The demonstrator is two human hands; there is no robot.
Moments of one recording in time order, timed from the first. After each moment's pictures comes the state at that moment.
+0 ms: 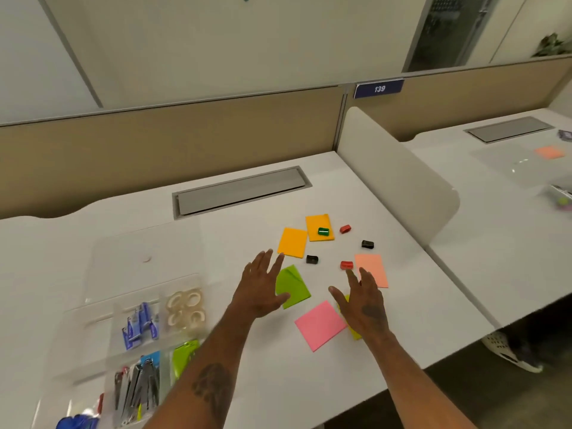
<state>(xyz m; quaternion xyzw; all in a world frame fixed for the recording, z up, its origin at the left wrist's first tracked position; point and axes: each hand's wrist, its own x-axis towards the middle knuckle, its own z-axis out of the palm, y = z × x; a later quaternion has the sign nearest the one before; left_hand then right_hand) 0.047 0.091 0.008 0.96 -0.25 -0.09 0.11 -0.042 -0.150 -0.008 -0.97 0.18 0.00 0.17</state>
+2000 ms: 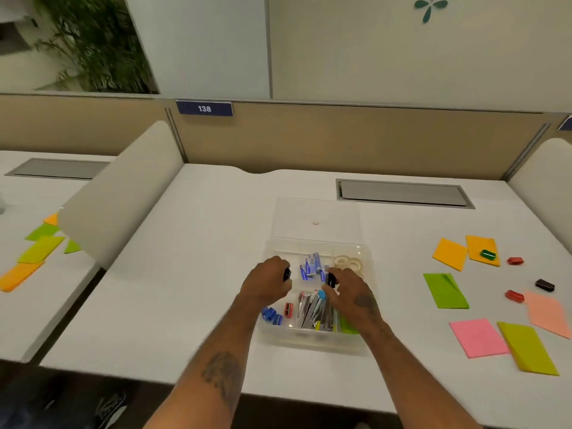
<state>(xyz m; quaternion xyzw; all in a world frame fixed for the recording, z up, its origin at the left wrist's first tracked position) -0.090 0.423 0.060 0.98 0.00 -0.04 0.20 -0.069 0.205 0.027 -0.95 -0.14 0.01 0.28</state>
